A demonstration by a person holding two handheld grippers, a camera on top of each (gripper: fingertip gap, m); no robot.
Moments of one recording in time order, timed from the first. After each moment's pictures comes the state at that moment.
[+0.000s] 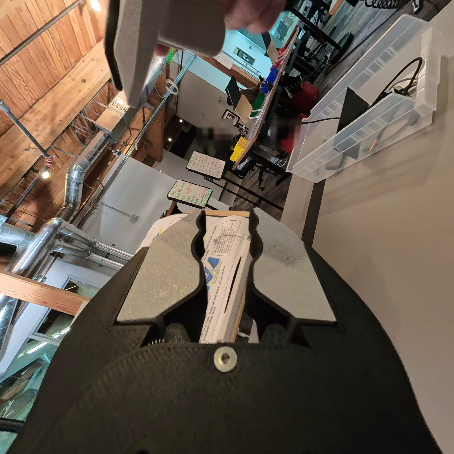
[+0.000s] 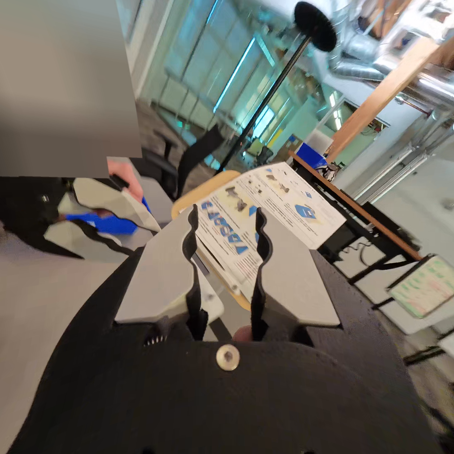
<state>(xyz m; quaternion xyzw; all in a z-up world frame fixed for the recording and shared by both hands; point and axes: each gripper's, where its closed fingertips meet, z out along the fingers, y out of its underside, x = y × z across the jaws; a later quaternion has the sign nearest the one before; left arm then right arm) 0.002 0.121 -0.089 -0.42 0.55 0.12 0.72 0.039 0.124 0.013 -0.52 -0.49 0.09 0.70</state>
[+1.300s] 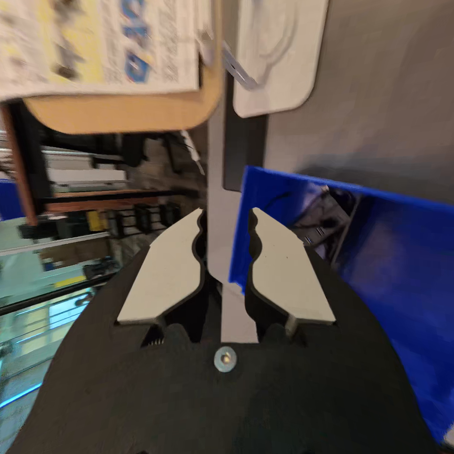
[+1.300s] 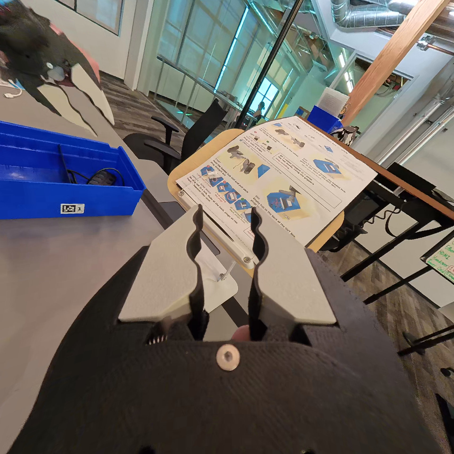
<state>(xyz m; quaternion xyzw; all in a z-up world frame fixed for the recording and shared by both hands) -0.287 0.189 -0.158 -0.65 0.63 0.22 0.37 0.046 0.180 -0.058 -0.57 -0.45 0.13 0.68</state>
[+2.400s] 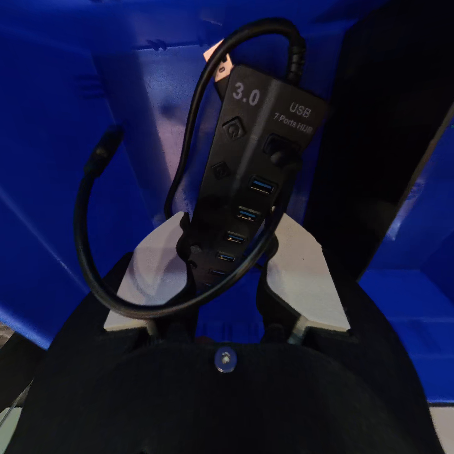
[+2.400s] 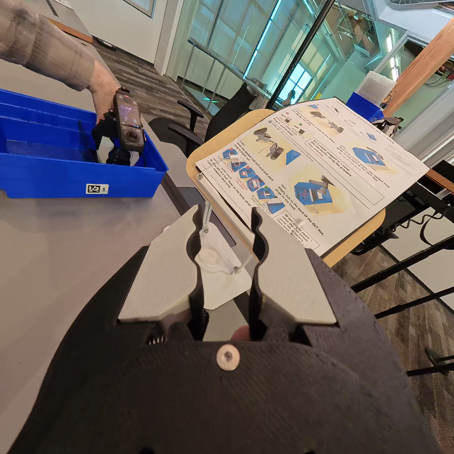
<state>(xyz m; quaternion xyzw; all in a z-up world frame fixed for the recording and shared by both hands) -0.369 0.204 -0.361 -0.71 0.70 0.03 -0.02 0.030 0.189 -0.093 -0.57 -0.50 0.15 0.64</state>
